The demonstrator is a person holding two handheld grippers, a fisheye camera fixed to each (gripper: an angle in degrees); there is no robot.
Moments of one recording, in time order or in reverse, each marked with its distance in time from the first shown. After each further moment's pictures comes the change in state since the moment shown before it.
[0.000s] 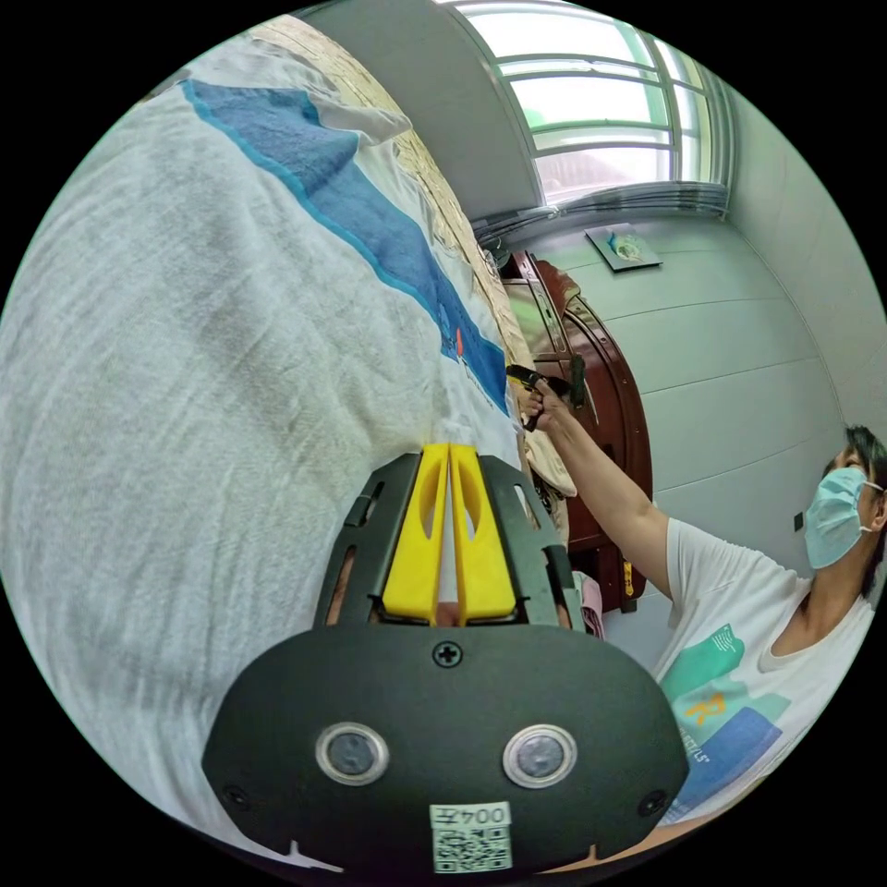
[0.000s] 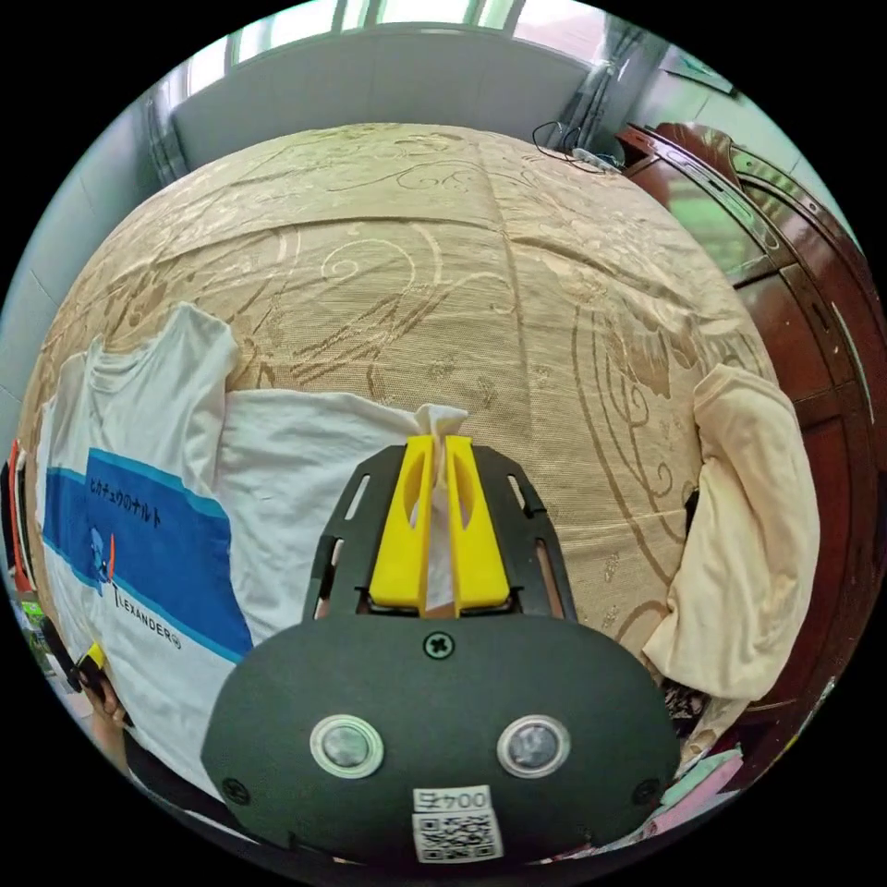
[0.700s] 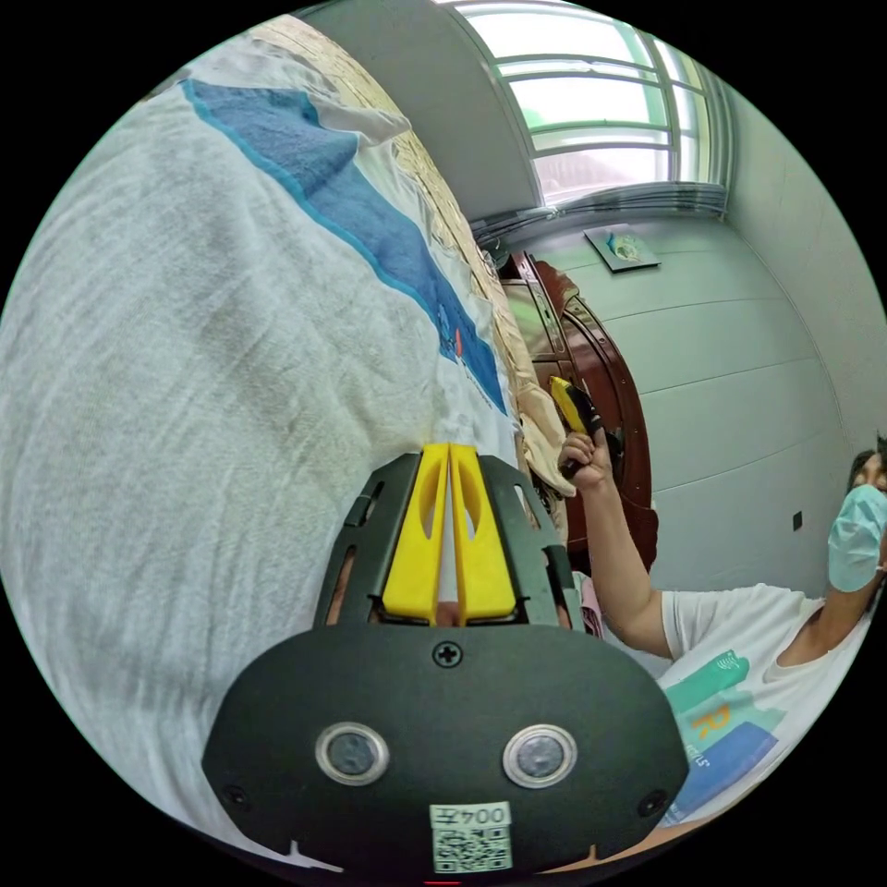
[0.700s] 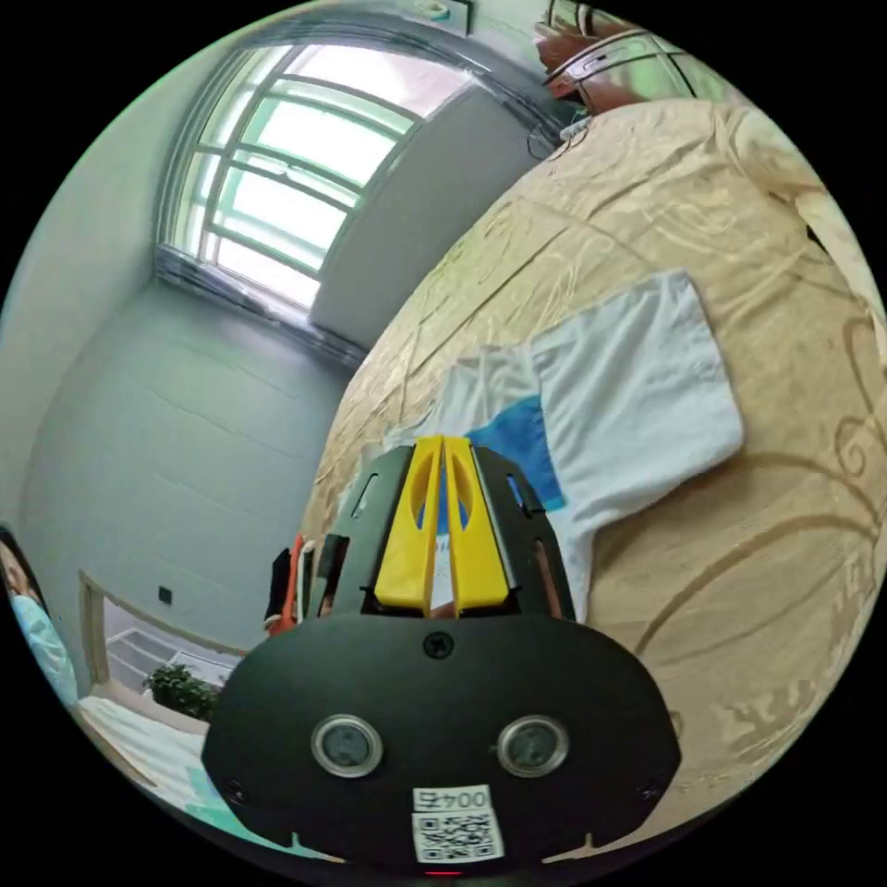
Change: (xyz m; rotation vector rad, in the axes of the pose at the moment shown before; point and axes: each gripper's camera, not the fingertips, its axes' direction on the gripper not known) left arm -0.019 -0.023 -0.033 0.002 0.001 0.001; right arm -0.018 0.210 -0.042 0.269 -1.017 0.412
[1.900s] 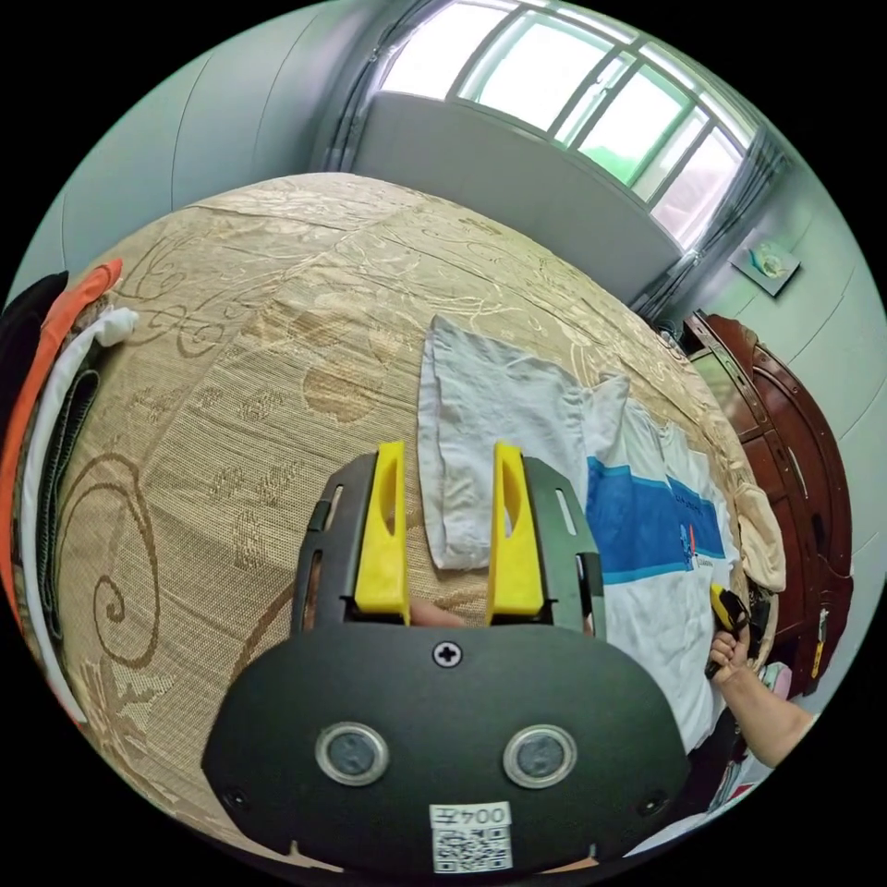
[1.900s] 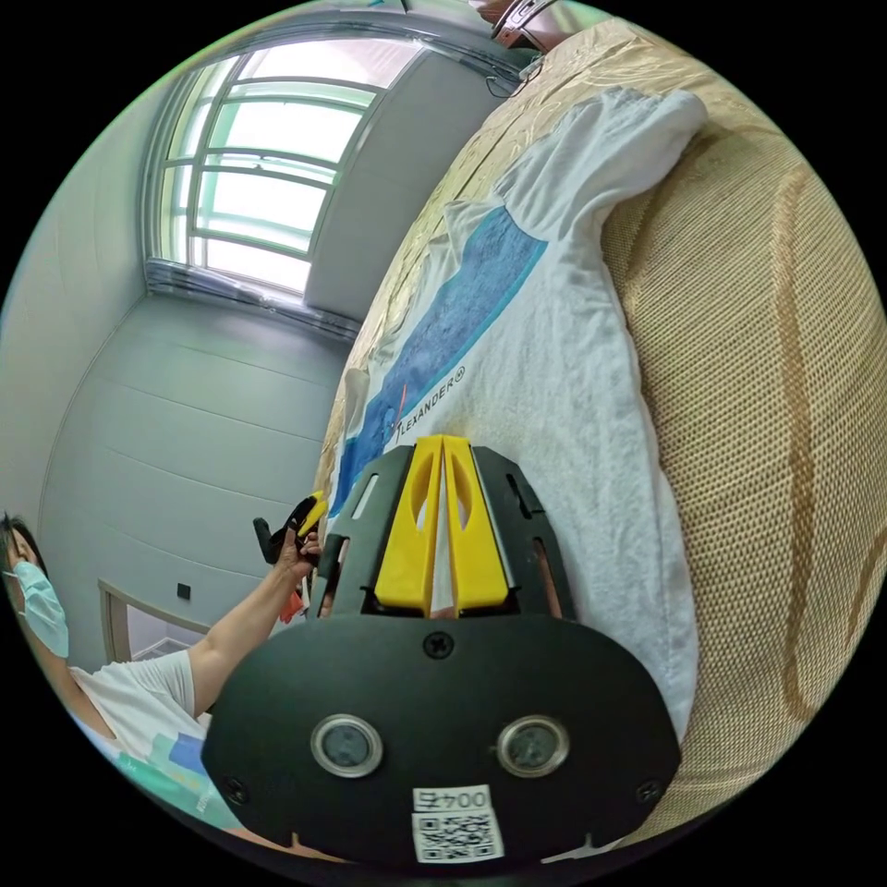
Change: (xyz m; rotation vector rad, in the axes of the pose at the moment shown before) left arm -0.065 -0.242 -0.220 0.274 -0.755 0.114; right arm 0.071 0.179 0.062 -0.056 -0.043 0.077
